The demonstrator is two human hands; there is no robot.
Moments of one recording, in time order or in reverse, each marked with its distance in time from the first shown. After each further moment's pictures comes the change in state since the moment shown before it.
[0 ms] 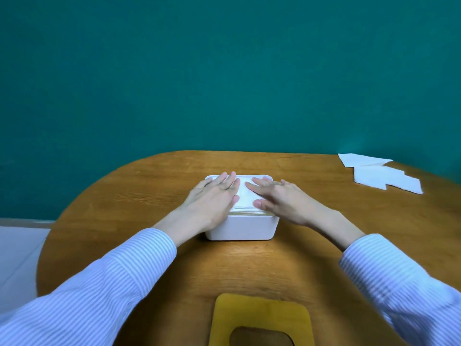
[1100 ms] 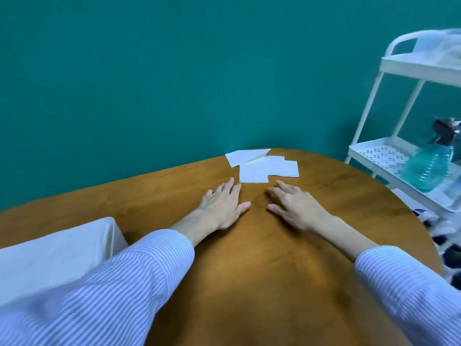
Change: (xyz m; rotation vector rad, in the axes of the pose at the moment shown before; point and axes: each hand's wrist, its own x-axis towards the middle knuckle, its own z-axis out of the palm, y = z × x) left_hand 0.236 0.261 0.047 -0.056 -0.148 0.227; right_hand -0.146 0.289 0.020 -0.044 0.100 0.590
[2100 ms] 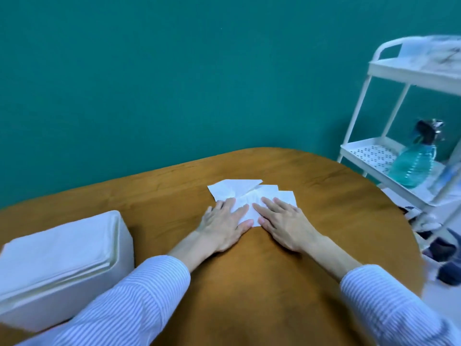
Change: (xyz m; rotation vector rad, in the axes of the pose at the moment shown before) left_hand -0.056 0.015 0.026 -0.025 -0.015 0.069; right_hand -0.052 -0.027 0.025 -0.052 0.033 -0.079
